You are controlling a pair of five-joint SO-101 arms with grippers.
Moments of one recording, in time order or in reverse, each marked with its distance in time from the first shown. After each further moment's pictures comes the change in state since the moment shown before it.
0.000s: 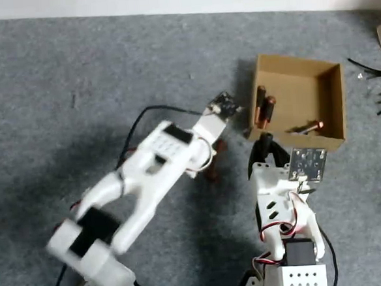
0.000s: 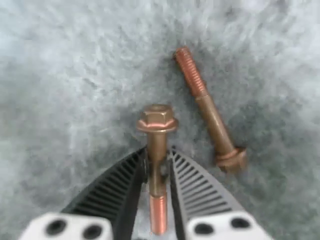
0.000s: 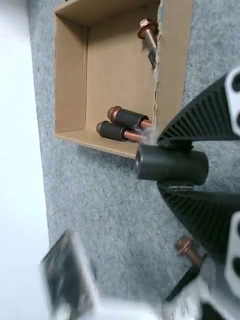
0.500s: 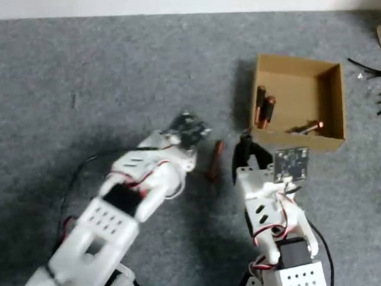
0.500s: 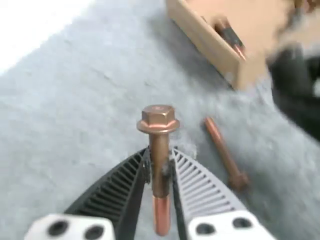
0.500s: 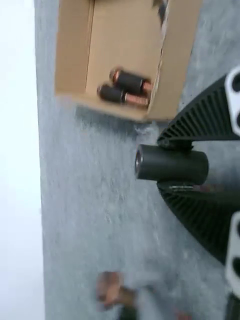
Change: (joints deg) left arm -1.8 -51.7 35.1 -18.9 -0.2; right arm -9.2 0.0 0.0 -0.4 0.0
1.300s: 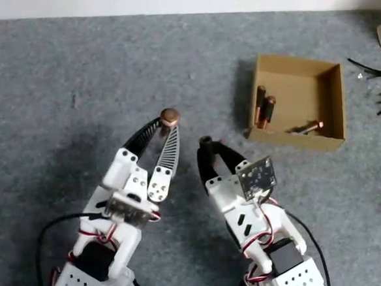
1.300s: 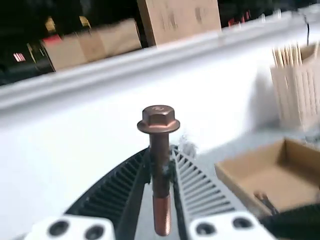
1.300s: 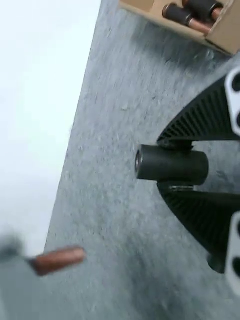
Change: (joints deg) left arm -0.7 -49.1 28.7 -25.1 0.0; right arm -15.5 0.0 0.0 -7.8 7.3
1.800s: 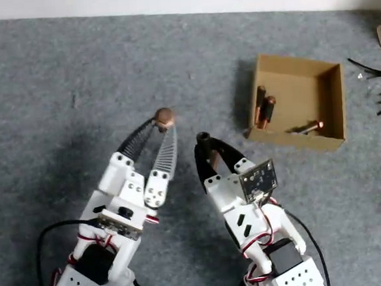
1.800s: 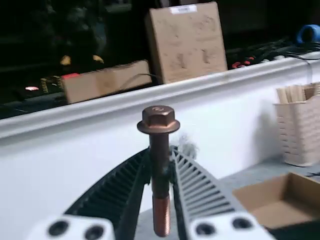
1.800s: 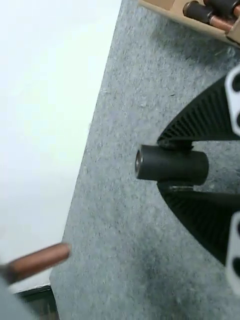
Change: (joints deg) left arm 1.8 -4.4 1.7 -3.3 0.2; right arm -0.6 0.0 0.0 -4.7 0.4
